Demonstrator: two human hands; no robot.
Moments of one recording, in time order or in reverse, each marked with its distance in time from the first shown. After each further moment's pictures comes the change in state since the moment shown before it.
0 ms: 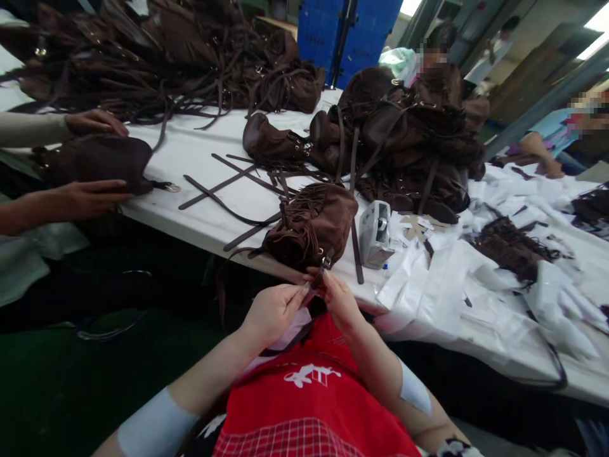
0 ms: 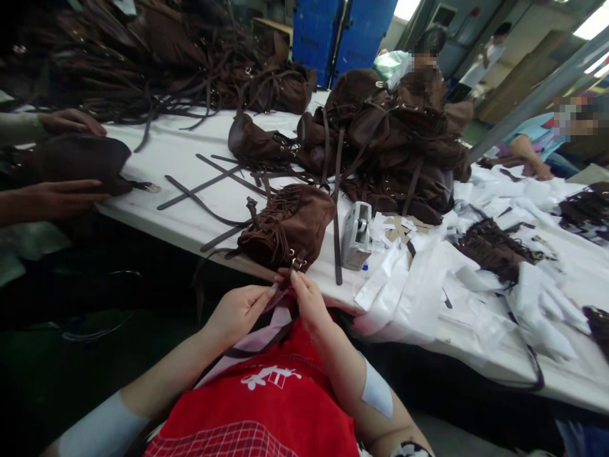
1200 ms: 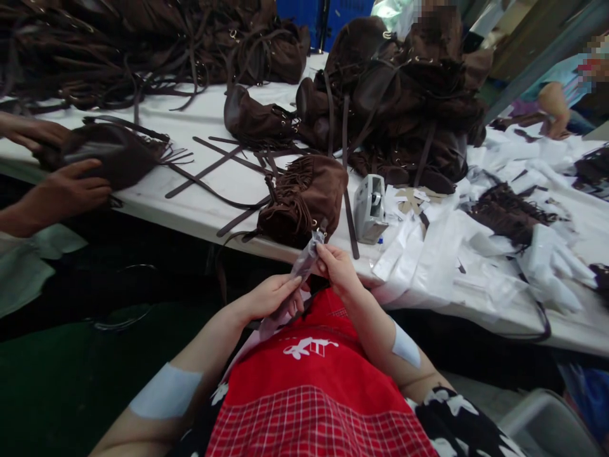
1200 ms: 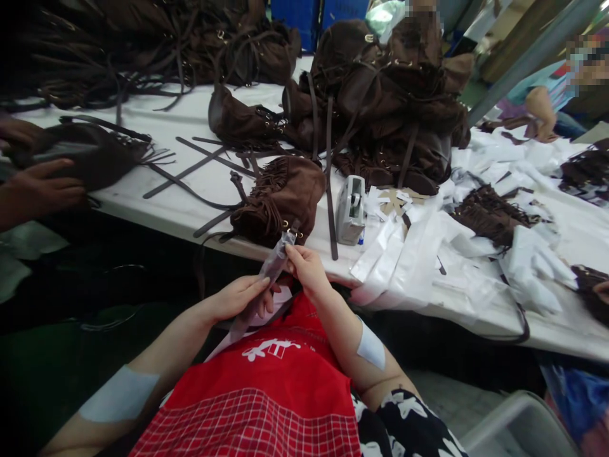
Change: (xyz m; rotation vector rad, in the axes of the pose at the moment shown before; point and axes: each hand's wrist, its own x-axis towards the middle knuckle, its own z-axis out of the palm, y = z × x) left_hand -0.001 -0.025 0.011 -0.742 -0.483 -0.293; right_hand 0.004 -0.012 -0.009 -0.033 -0.021 -0.012
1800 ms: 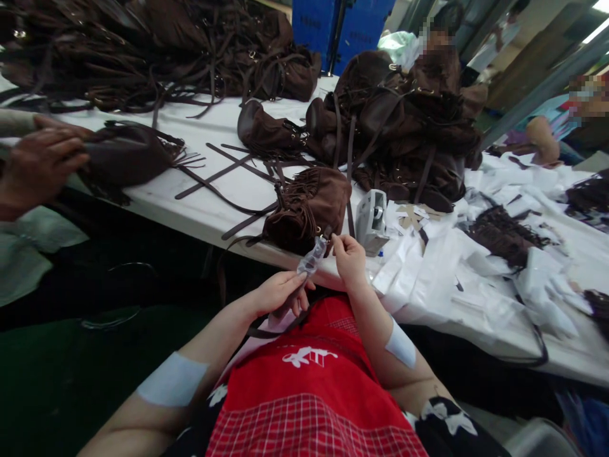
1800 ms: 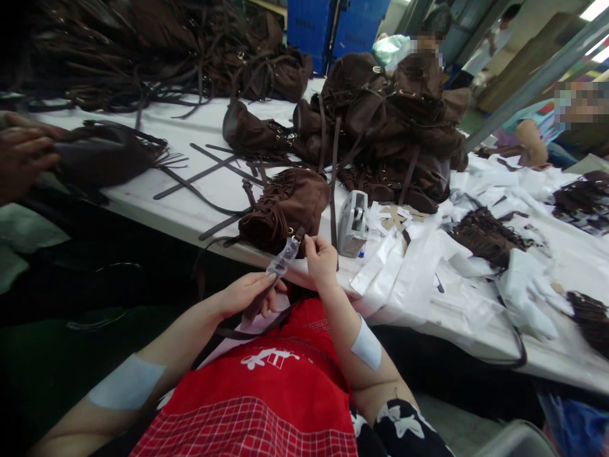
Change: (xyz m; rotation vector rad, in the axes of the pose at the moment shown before) left_hand 0.016 0.008 0.003 -0.119 0.063 0.040; right_hand 0.033 -0.021 -0.021 -0.516 0.362 -0.394
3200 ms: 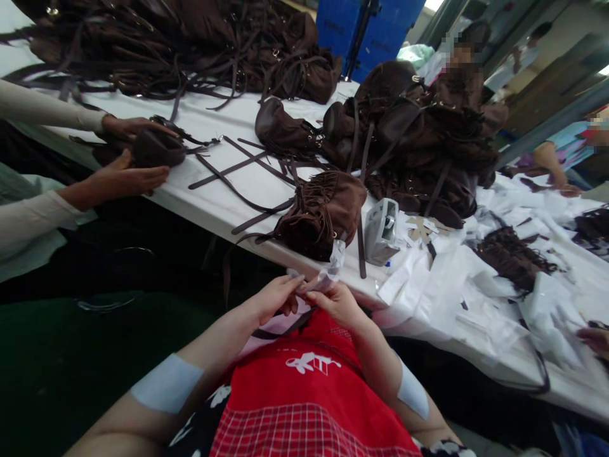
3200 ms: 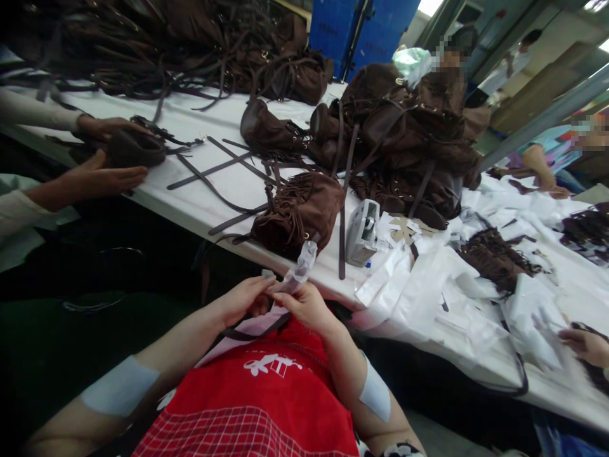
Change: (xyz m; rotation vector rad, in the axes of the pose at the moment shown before) left_hand -0.006 -0.020 -0.004 -0.162 0.223 -0.112; right_hand -0.068 -0.007 0.000 0.230 -0.781 0.099
